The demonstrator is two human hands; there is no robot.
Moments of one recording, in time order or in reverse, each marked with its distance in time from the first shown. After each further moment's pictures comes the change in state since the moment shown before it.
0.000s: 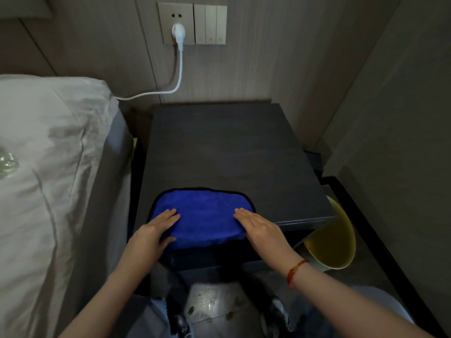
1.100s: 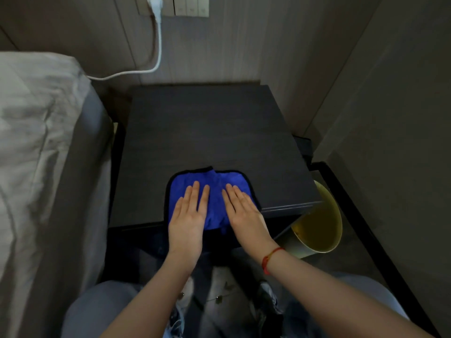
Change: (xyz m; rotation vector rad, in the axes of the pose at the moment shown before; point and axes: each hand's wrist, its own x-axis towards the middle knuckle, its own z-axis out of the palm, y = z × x) left_hand 0.021 0.087 0.076 0.449 0.106 0.009; right_hand 0.005 -0.005 0.015 -0.297 -0.203 0.157
